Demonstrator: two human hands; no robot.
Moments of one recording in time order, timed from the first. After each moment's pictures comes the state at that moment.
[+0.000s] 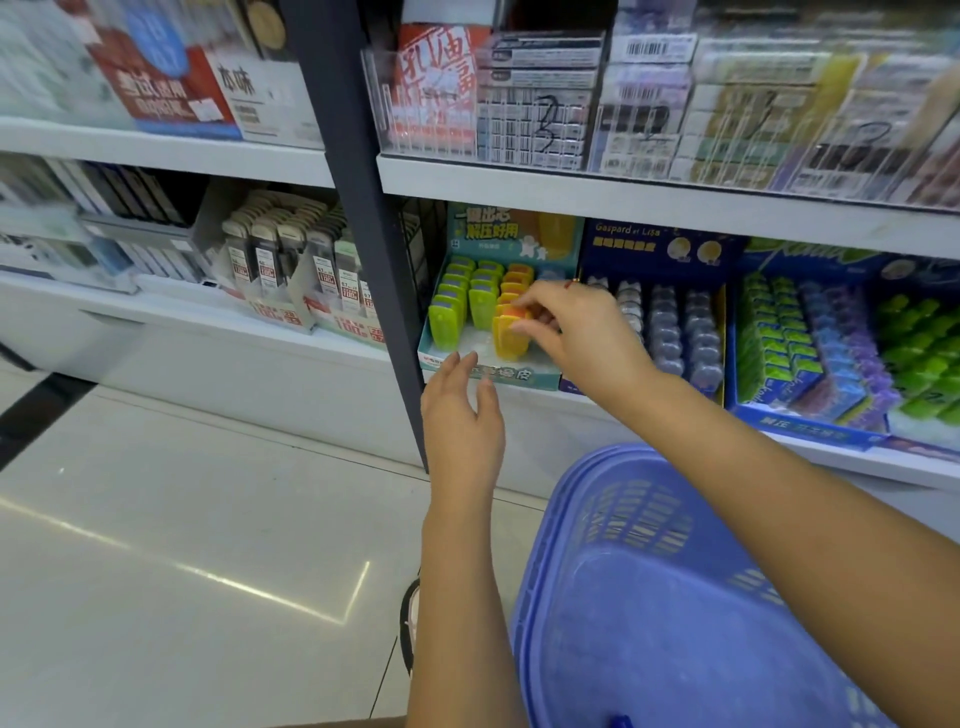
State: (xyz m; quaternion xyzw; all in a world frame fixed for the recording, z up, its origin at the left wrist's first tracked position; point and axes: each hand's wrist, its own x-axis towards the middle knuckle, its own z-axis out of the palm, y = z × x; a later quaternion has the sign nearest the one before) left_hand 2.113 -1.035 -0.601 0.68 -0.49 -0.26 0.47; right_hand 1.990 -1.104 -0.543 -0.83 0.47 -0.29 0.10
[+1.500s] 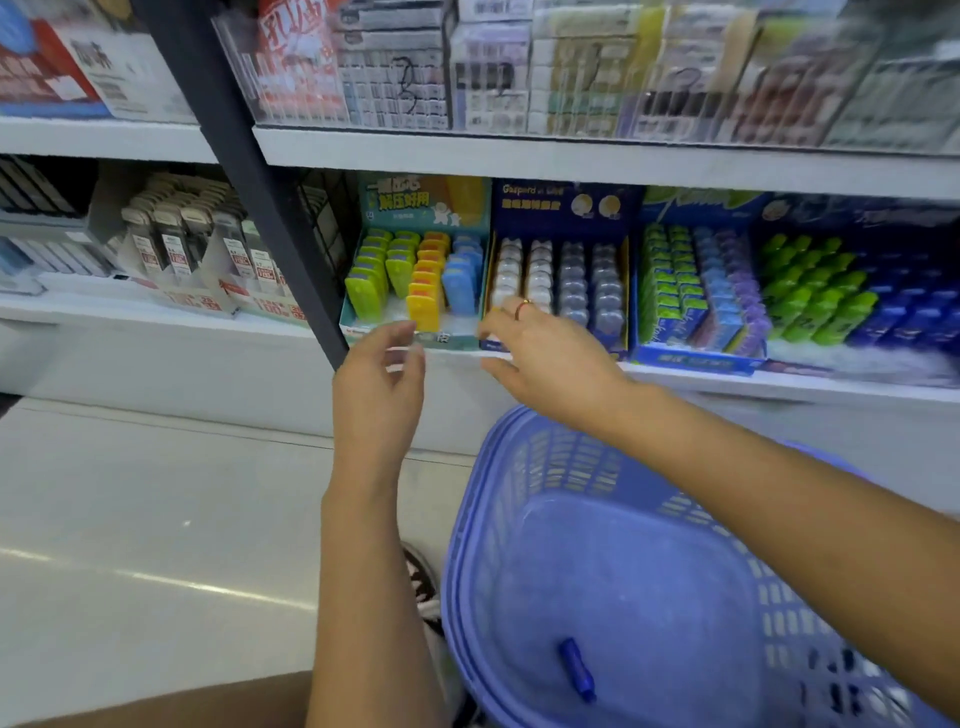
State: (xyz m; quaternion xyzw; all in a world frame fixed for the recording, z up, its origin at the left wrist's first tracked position) left_hand 2.116 -1.013 -0.575 0.64 -0.56 -0.26 0.47; right_hand 1.945 -1.043 -0.556 -0.85 0.51 -0.13 0.04
